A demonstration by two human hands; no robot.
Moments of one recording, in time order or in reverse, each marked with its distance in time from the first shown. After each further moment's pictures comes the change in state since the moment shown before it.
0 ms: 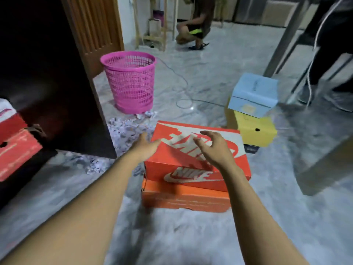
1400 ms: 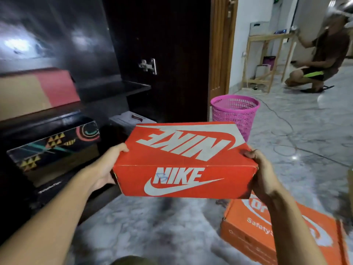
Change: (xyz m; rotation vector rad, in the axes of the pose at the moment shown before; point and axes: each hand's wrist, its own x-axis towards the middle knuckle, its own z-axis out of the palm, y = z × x) left_hand -0.234 -0.056 -0.234 -0.569 0.540 -0.198; right_hand -0.046 -0.152 0.009 1.195 -0.677 0.008
